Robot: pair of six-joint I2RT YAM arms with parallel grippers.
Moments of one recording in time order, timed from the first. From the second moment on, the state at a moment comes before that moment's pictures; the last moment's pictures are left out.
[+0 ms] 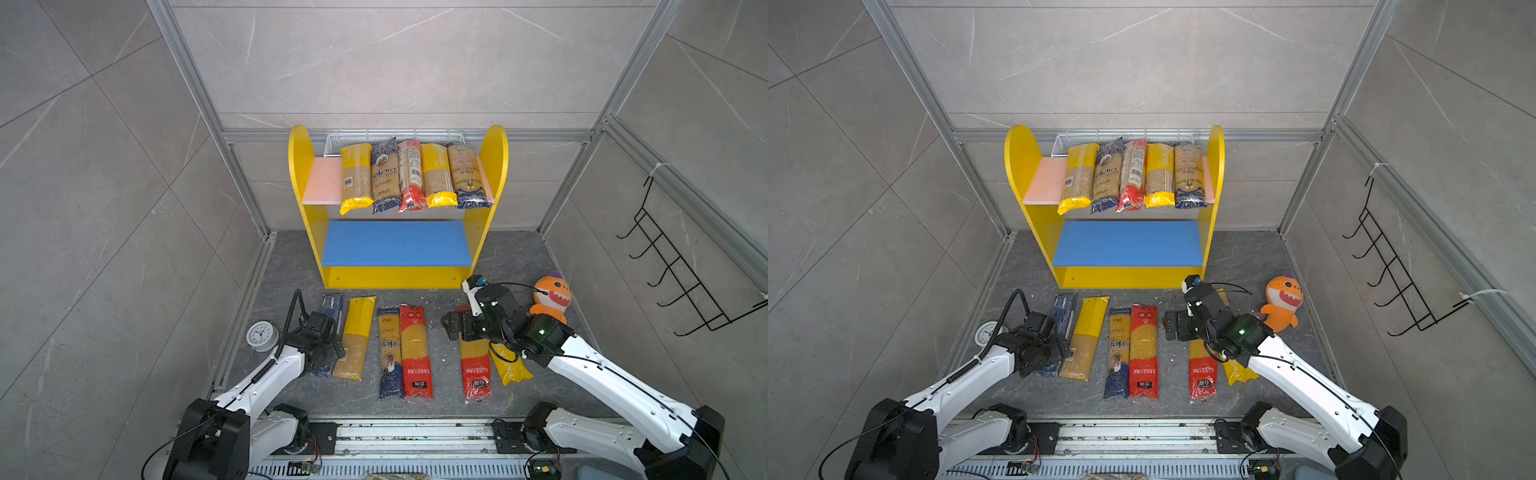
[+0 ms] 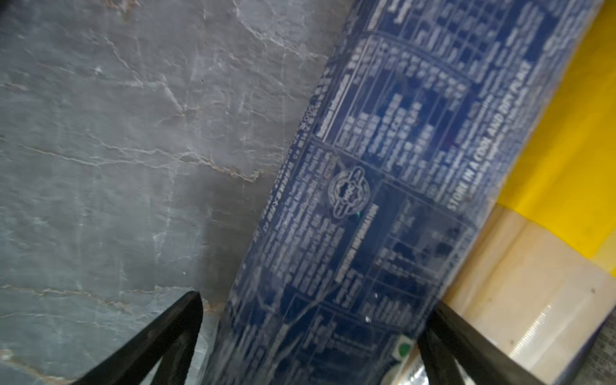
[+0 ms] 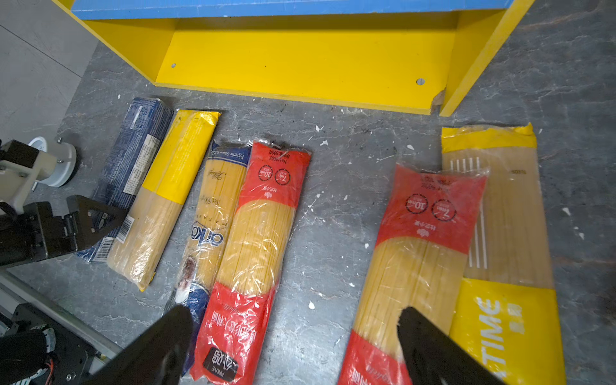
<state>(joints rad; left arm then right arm) -0.34 1.14 0.51 -0.65 -0.15 -0.72 0.71 1.06 0.96 -0.71 0.09 0.47</state>
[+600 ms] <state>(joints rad) -0.45 1.25 0.53 -0.58 -0.21 -0.79 0.70 1.07 0.96 -0.71 0.10 0.45</state>
